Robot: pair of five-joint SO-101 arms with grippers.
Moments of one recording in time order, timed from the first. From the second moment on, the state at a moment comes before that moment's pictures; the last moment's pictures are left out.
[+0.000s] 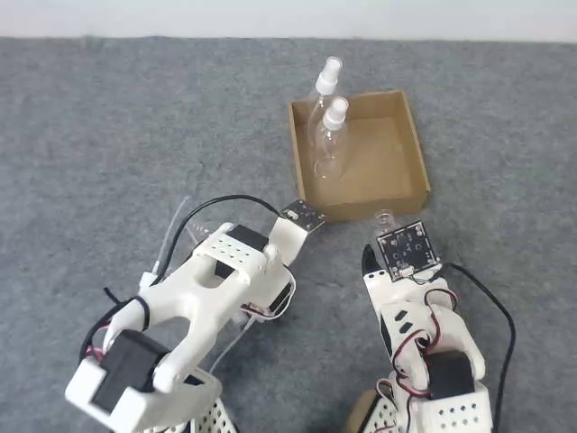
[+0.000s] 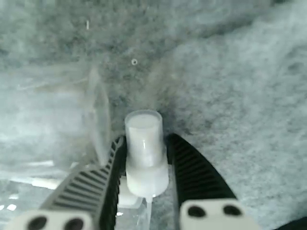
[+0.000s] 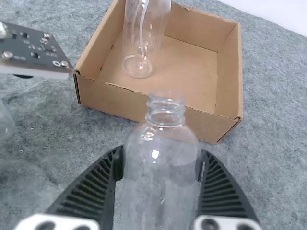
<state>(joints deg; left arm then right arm) 22.2 -6.4 51.2 63.7 -3.4 -14.0 -103.1 87.2 57.3 12.1</state>
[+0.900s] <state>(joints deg) 21.7 -15.4 52.1 65.1 -2.9 -14.0 -103.1 87.2 57.3 12.1</state>
